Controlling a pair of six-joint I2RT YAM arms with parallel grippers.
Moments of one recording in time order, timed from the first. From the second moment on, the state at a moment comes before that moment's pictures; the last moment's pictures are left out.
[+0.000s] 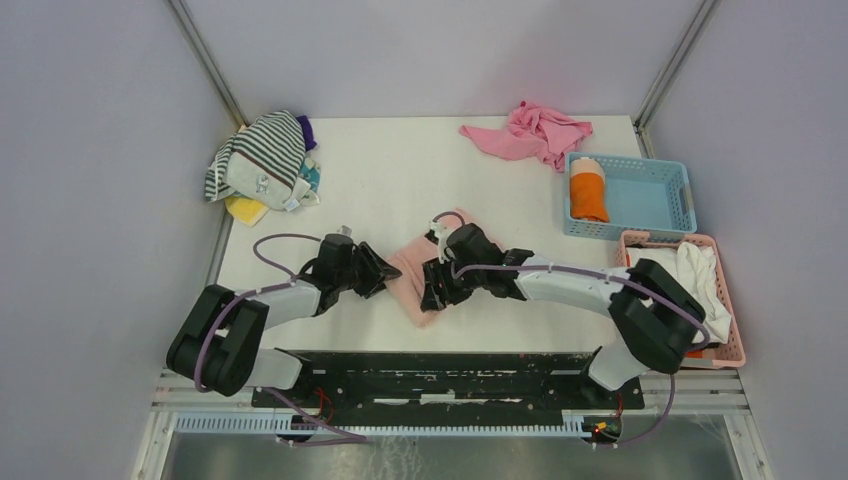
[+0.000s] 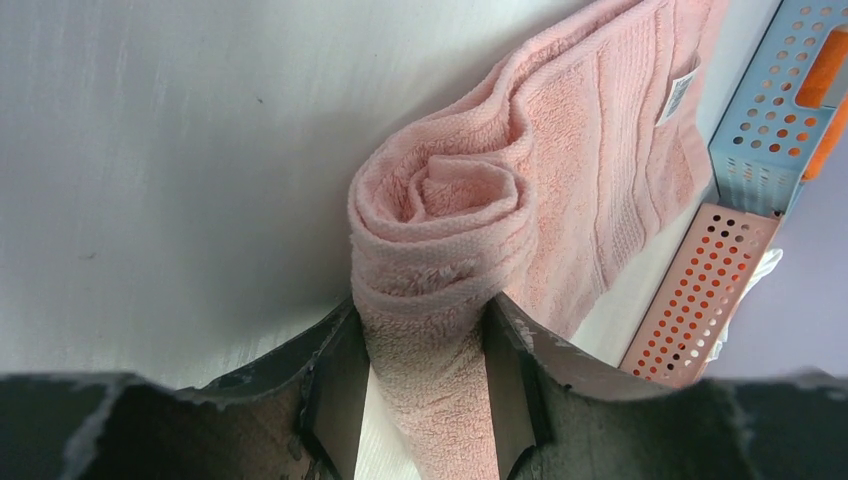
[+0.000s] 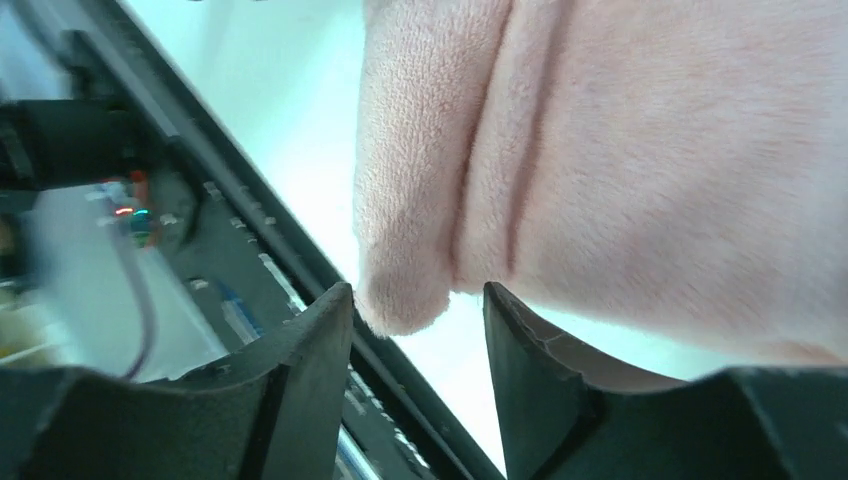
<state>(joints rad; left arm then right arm) -0.38 1.37 0.39 0.23 0.25 -1.03 0.84 1.60 0.82 -0.03 -0.42 0.53</state>
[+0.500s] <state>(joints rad) -0.42 1.34 0.39 0.19 0.16 -1.07 1.37 1.69 1.21 -0.50 0.50 0.26</state>
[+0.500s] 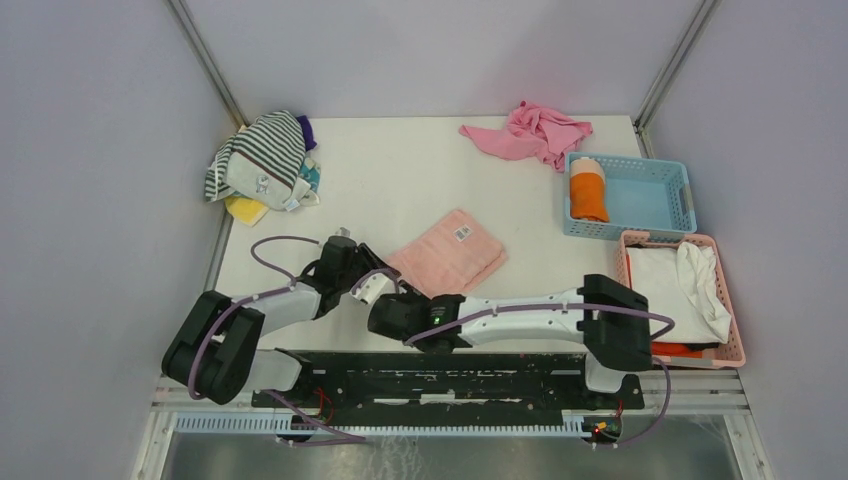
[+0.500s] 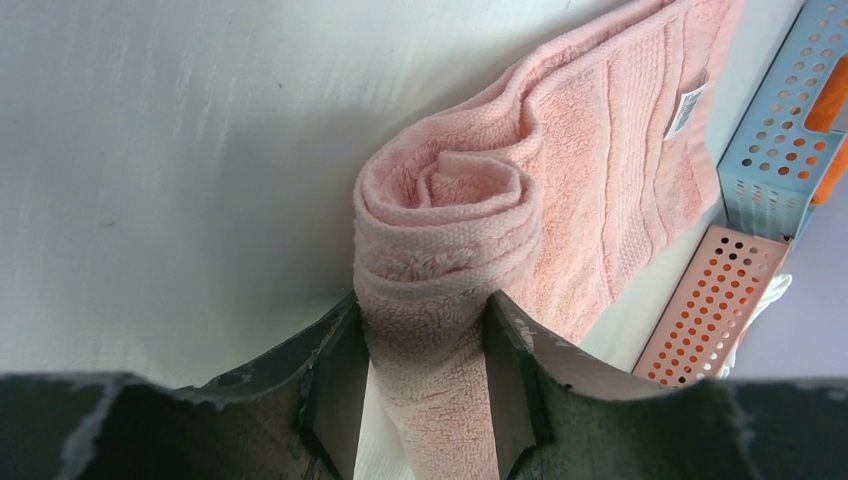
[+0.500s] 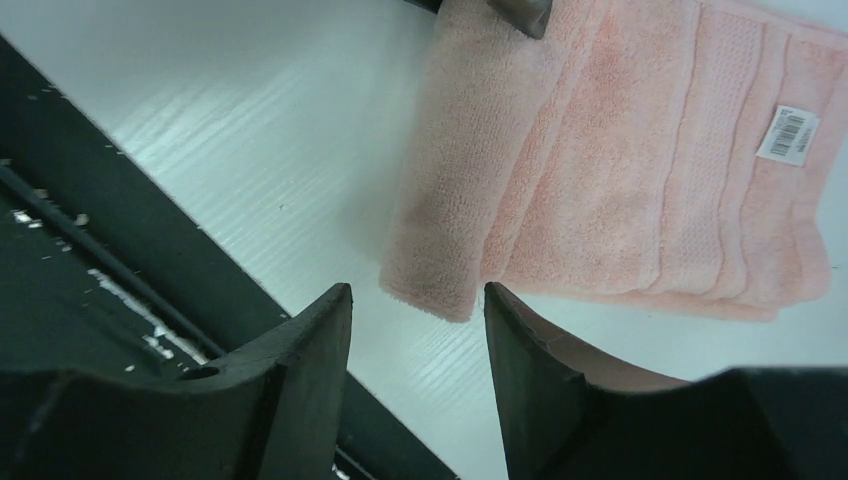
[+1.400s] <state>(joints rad) -0.43 1.24 0.37 0.14 0.13 -1.08 1.21 1.76 1.05 -0.26 0.24 0.22</state>
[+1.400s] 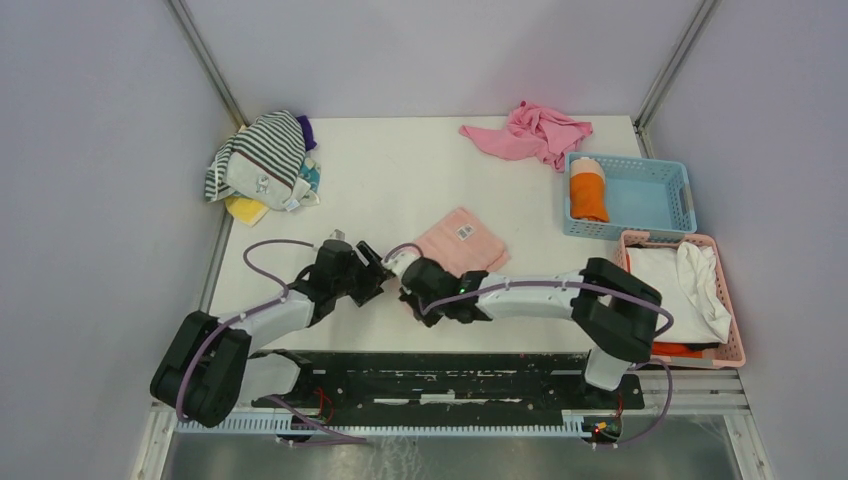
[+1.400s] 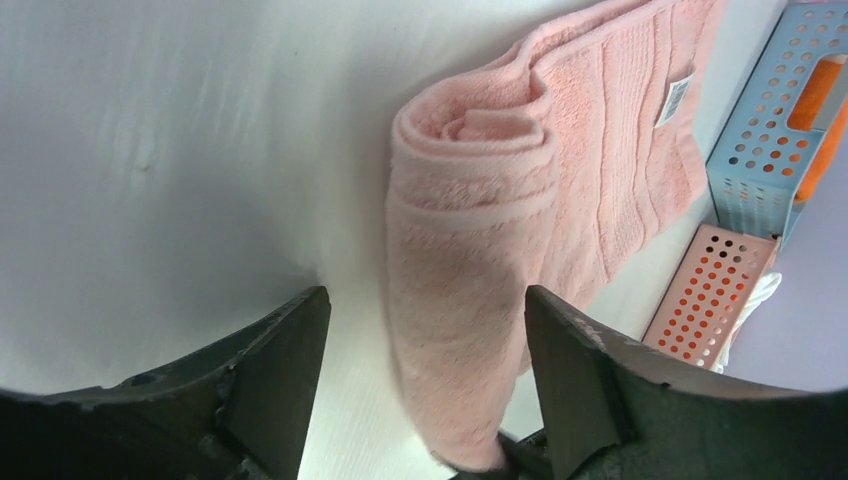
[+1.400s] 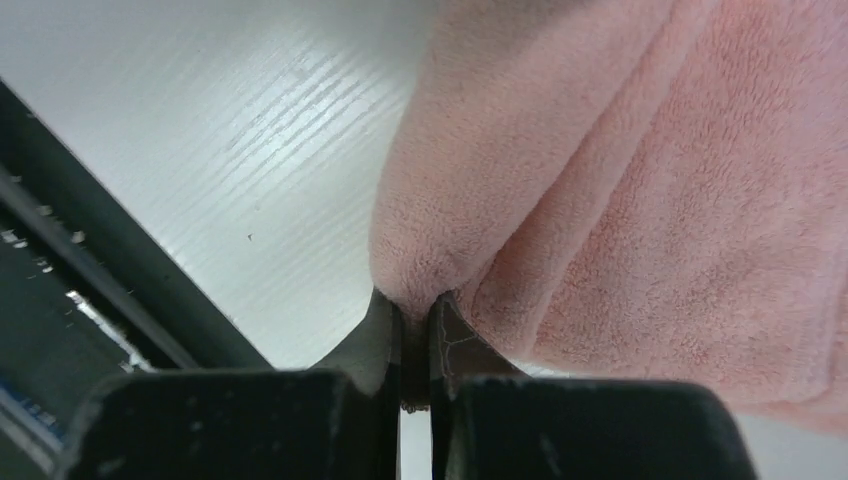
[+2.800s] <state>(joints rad) -0.40 1.52 0.48 0.27 0.28 -1.11 0.69 1.80 0.64 0.43 -0.78 0.76</state>
